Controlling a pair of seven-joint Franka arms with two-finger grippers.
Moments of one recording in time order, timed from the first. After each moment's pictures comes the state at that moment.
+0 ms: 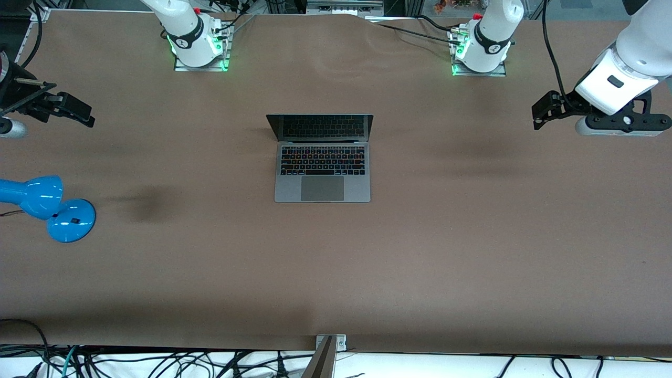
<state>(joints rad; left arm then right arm) -0.11 -0.07 -0.02 -1.72 0.04 1.62 -0.11 0.02 -0.02 -0.02 -1.64 -0.03 1.56 0.09</state>
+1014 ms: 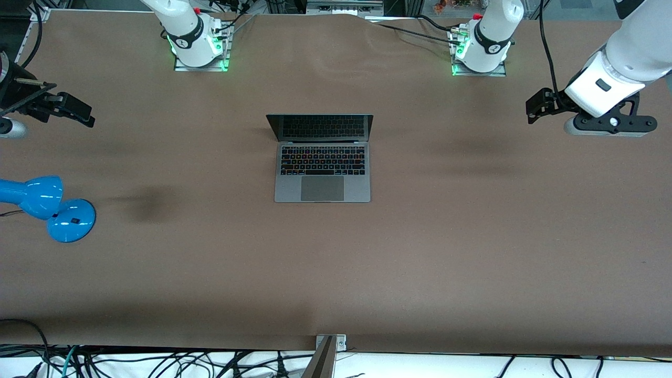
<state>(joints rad) -0.12 -0.04 -0.03 -1.71 0.03 1.54 -0.11 0.02 -0.02 -0.02 -1.64 -0.03 1.56 0.09</state>
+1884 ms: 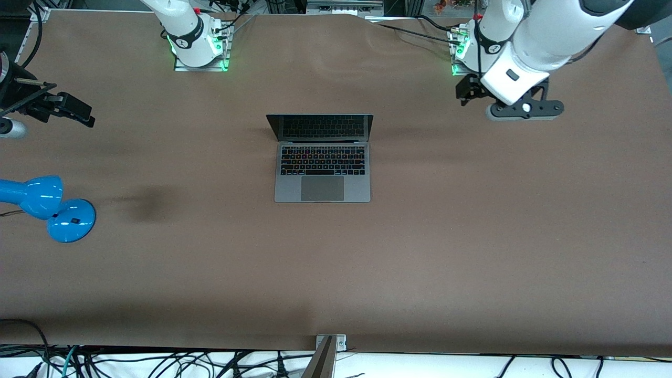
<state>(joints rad) -0.14 -0.03 -0.25 -1.71 -0.09 1.49 -0.44 0.02 -0.02 -0.02 -1.64 -0.03 1.56 0.09</state>
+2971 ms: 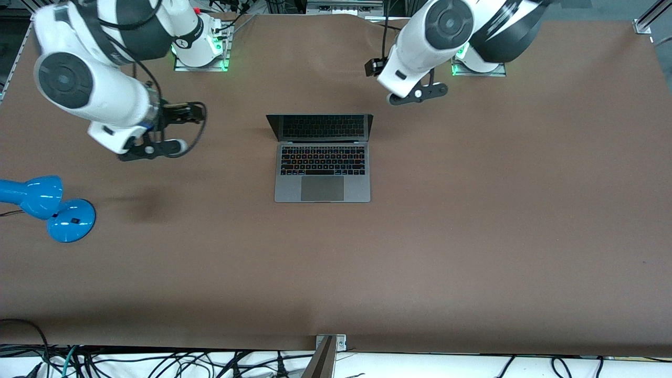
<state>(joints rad) -0.15 0.15 -0.54 -1.73 -0.34 1.50 -0.90 0.26 0.14 0.06 -1.71 0.07 1.48 0.15</state>
